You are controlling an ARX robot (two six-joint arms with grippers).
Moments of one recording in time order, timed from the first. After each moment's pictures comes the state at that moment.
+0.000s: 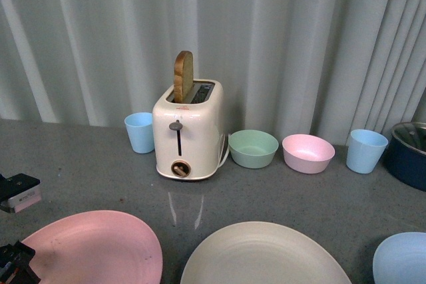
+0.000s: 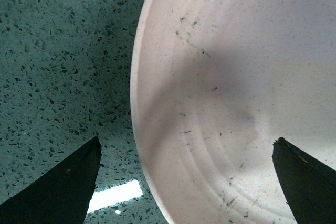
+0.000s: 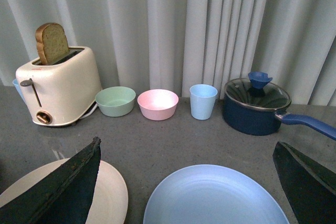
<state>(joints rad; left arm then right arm) 0.20 2.09 1.05 -0.14 0.23 0.59 0.00 0.00 0.01 0.00 0.00 0.00</state>
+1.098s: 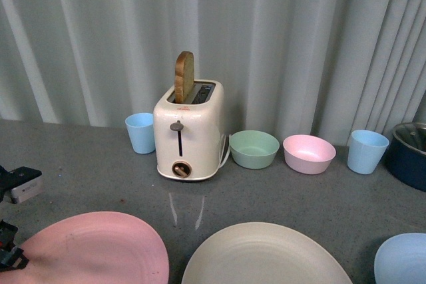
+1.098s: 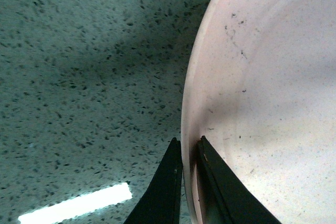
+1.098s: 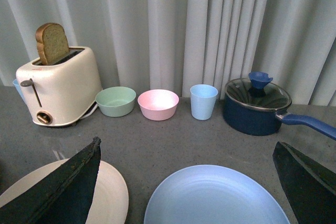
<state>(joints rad) 0.21 2.10 1.11 -0.19 0.24 0.57 0.00 0.00 0.01 0.00 0.00 0.00</state>
